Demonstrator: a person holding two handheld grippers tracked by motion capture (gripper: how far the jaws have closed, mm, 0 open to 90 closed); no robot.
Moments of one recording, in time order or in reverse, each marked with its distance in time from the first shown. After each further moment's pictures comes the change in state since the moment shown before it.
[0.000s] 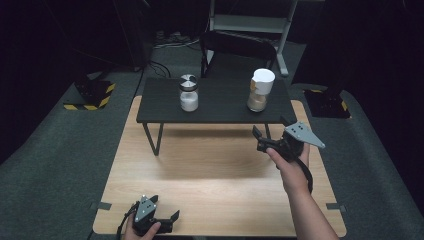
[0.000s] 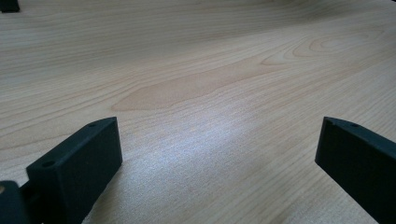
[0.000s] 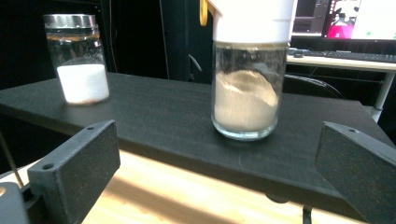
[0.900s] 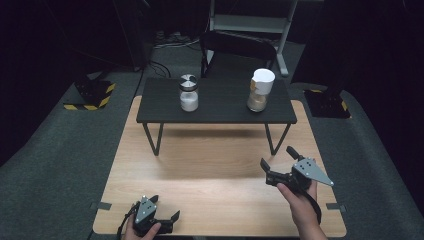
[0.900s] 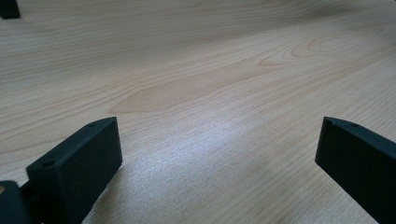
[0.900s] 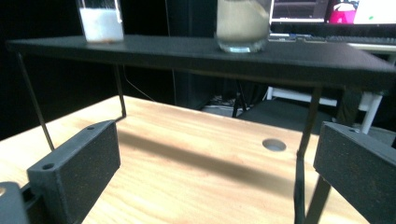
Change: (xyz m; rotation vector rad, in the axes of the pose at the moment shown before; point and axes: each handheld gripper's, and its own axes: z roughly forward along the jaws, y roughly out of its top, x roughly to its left) left arm -0.002 -0.002 0.000 -0.007 0.002 0.017; right arm -0.001 -0.063 -0.060 0.028 0.010 -0.004
